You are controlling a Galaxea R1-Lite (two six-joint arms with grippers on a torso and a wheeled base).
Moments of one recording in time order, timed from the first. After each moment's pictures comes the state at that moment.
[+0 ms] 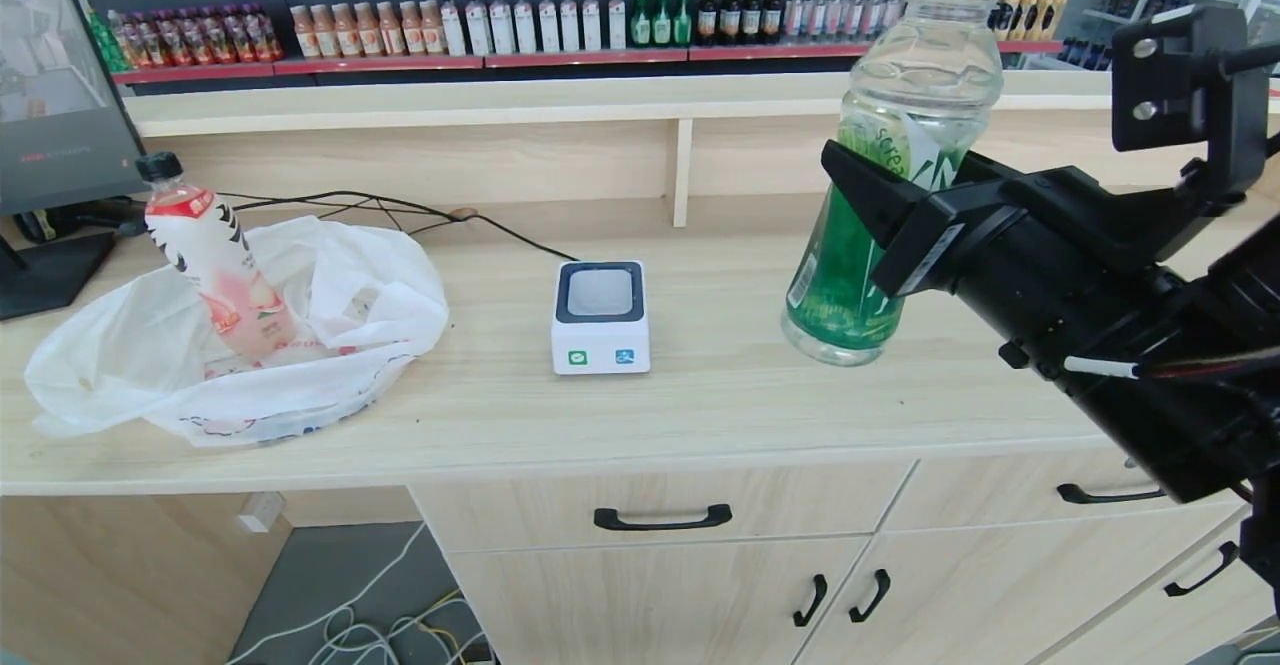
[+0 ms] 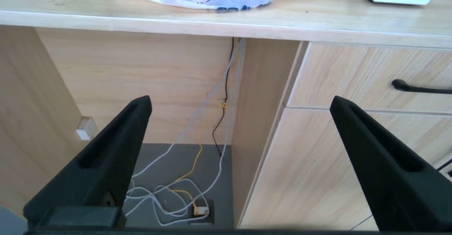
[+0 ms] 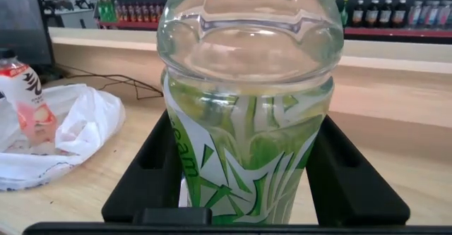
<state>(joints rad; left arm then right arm) 0.00 0.00 0.00 0.00 0.00 0.00 0.72 1.56 -0.76 -1.20 -0.27 -0.14</state>
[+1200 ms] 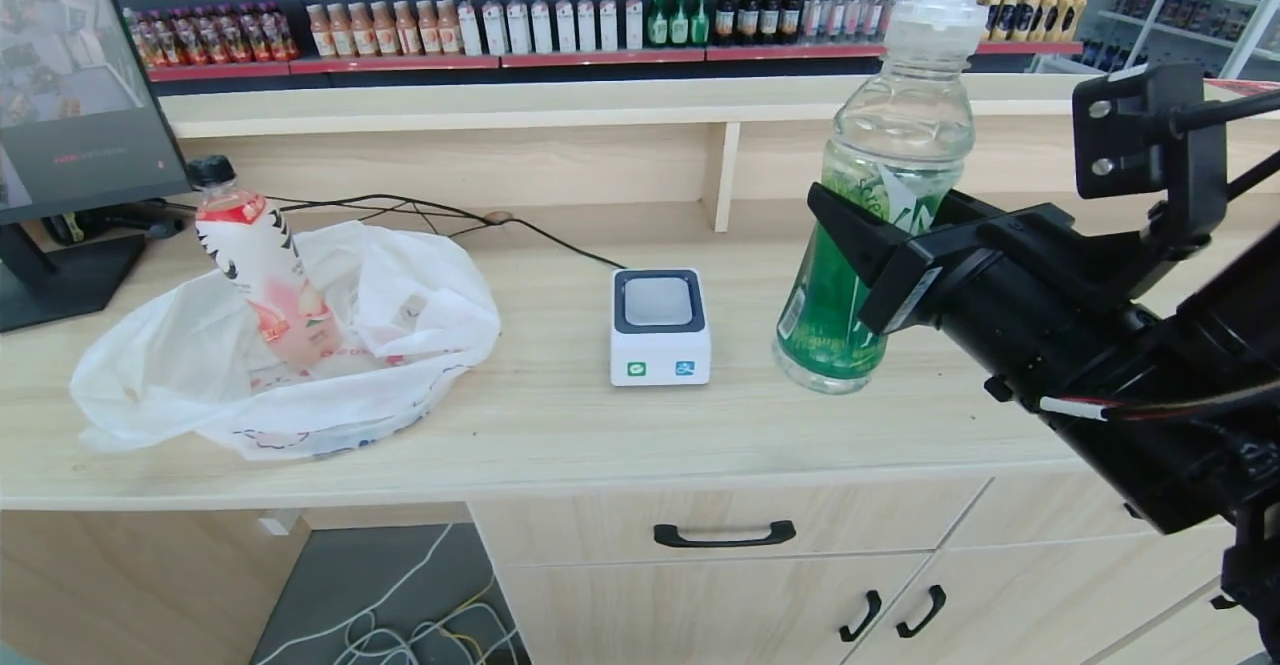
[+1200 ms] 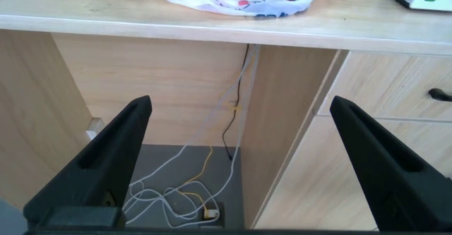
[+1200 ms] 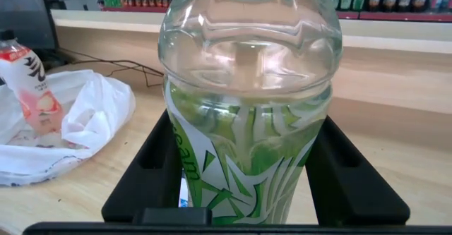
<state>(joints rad) 0.00 0.00 0.00 0.00 0.00 0.00 0.72 1.58 -0.71 -1.21 -0.27 -0.14</state>
